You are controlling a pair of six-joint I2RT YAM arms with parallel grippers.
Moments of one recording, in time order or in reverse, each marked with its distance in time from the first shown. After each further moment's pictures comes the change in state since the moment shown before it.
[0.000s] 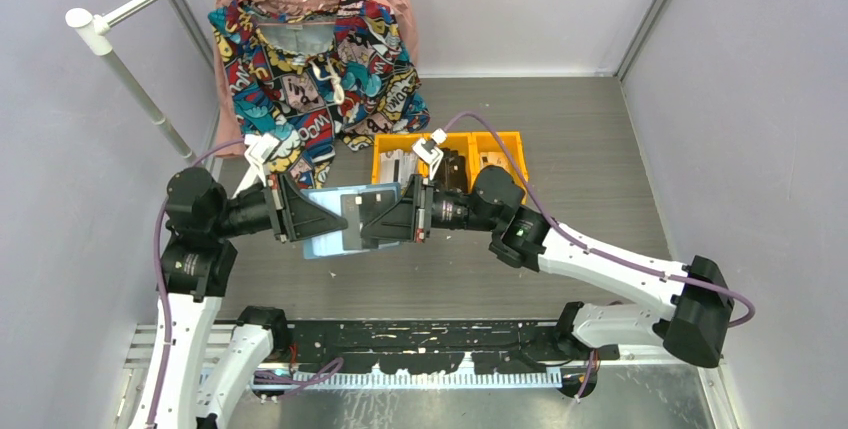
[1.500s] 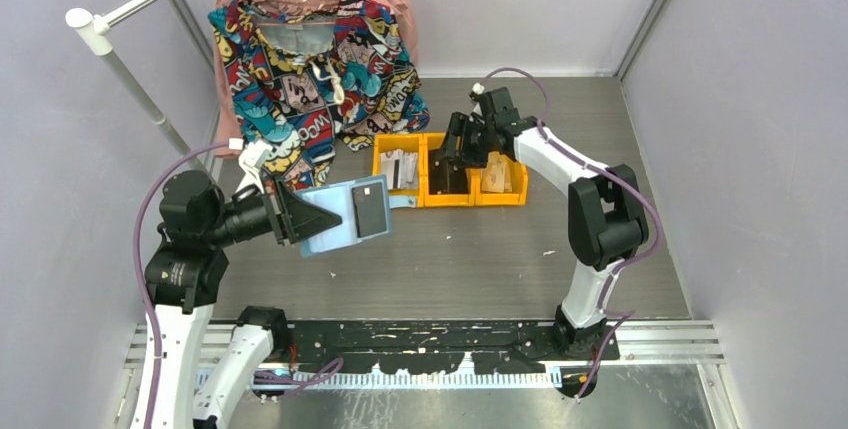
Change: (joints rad) left arm 0.002 -0.015 0.098 -0.303 -0.206 0.340; right arm -0.621 0.662 0.469 -0.805 0.154 -0.573
